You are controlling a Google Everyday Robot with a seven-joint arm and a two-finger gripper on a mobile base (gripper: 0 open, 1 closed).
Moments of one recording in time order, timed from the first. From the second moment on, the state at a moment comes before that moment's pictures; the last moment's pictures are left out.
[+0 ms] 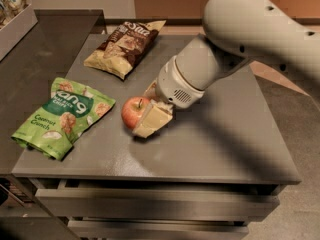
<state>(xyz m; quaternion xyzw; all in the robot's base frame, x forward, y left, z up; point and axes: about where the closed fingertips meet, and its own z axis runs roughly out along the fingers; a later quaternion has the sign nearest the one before) 0.471 0.029 0.877 -0.65 0.69 0.21 0.25</state>
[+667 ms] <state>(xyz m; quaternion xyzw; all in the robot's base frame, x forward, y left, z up) 0.474 0.062 0.862 -0.67 0.67 0.21 0.24</state>
